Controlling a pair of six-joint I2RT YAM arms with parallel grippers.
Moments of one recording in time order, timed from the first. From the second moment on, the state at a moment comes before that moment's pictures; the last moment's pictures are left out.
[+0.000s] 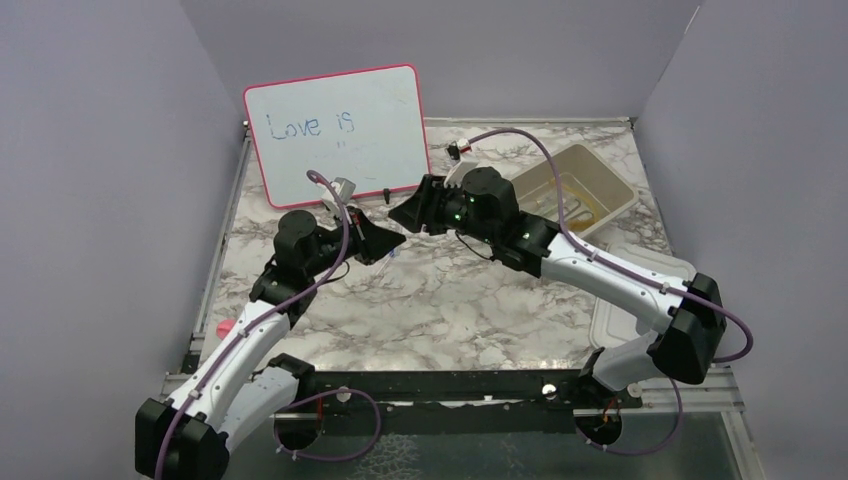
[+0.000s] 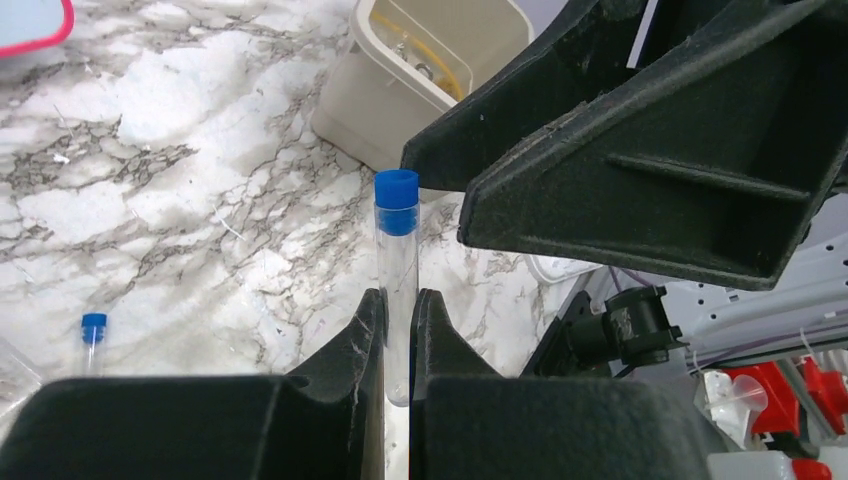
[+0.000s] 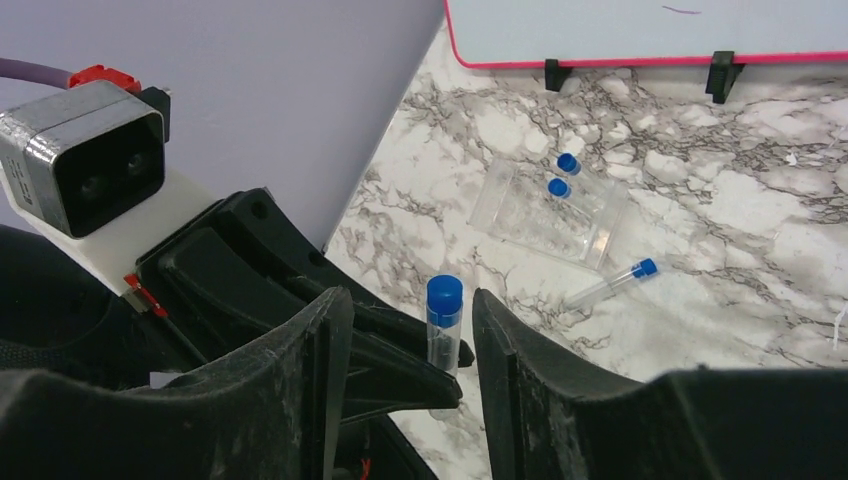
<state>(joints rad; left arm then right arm) -0.38 0.86 0.60 0.12 0.56 -0.59 0.91 1.44 1.20 -0.01 0.00 0.71</state>
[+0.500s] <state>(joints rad) -0.38 0.85 0.64 0.02 0.57 -0.47 0.89 1.45 1.24 -0.12 -0.05 0.71</state>
